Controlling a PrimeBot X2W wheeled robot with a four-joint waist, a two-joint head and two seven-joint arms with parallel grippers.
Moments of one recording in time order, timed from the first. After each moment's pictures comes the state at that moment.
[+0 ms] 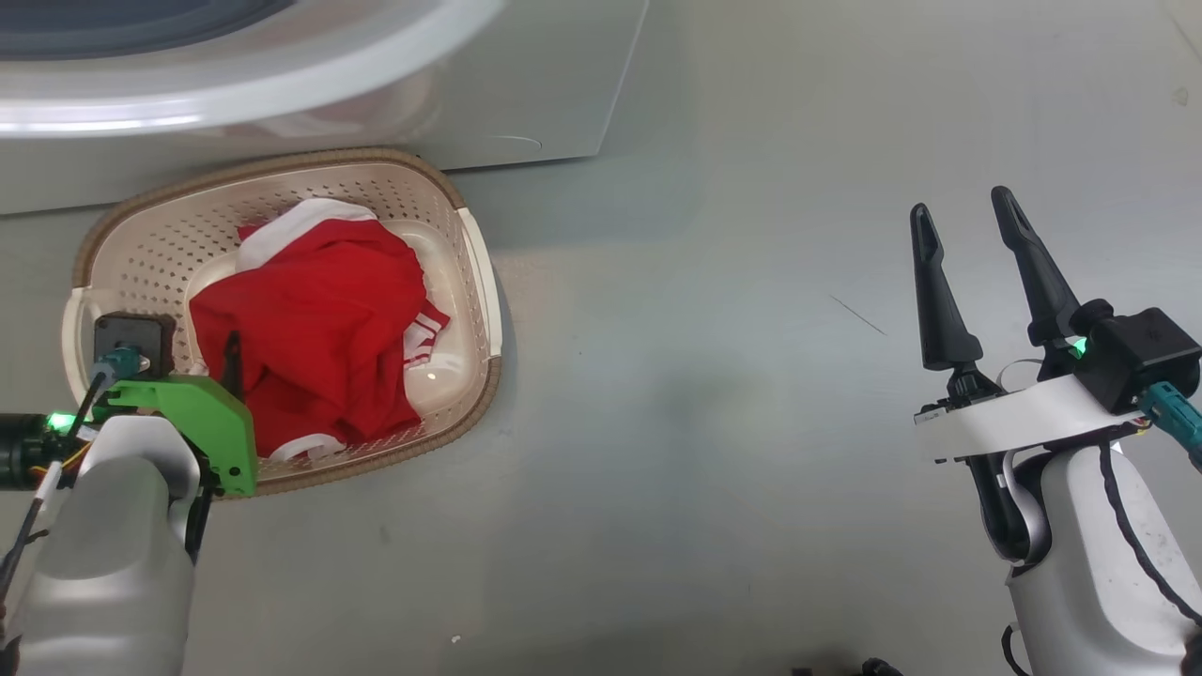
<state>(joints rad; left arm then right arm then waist) -0.70 0.17 -0.15 1.07 -0.18 -0.07 -0.14 -0.27 -0.09 0.10 0.11 0.24 0.12 -0.25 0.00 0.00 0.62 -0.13</state>
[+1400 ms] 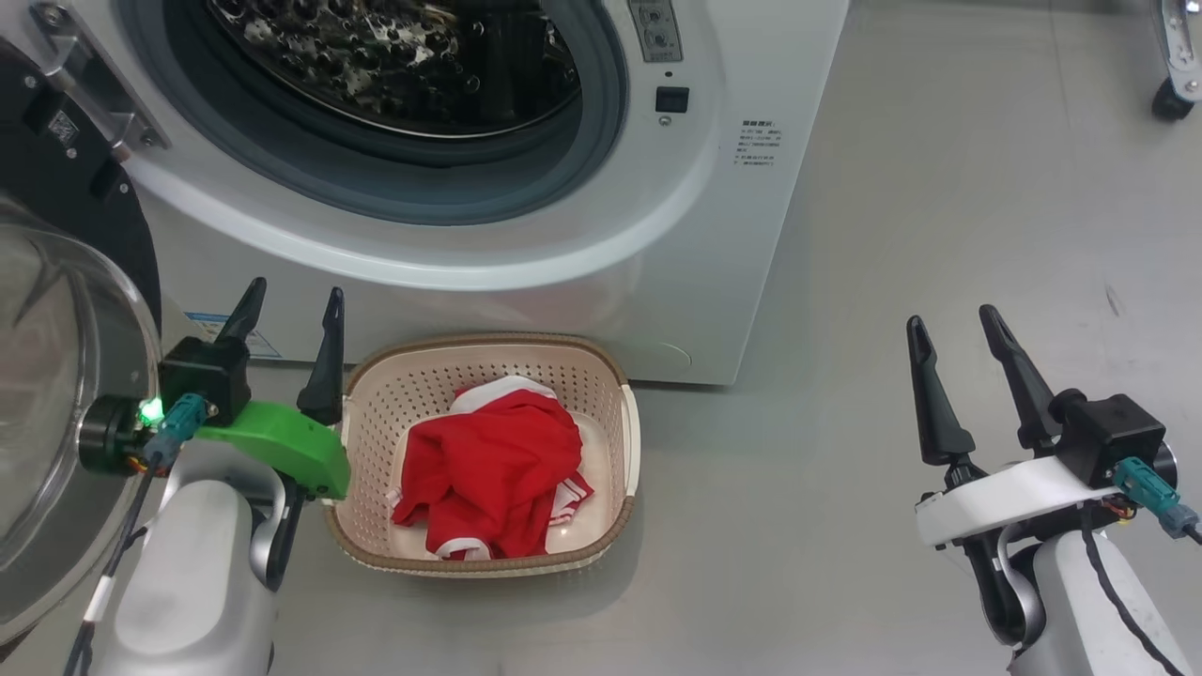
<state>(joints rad) -0.49 0.07 -0.13 0.61 -0.20 -0.11 -0.25 -0.16 -0.09 0.09 0.20 0.27 0.12 -0.25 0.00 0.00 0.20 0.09</state>
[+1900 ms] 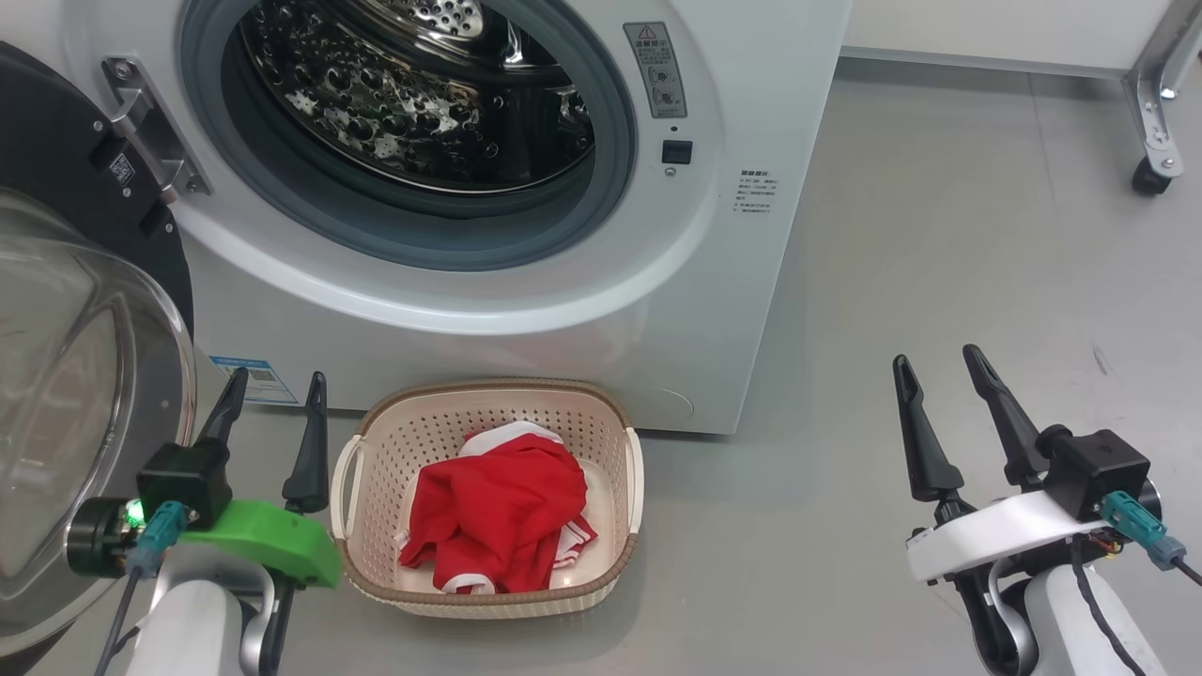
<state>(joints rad) -0.25 0.07 -0.07 0.41 -0.22 -0.09 -0.25 -0.09 -0.08 0.11 0.19 0.29 0.12 -0.25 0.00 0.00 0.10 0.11</state>
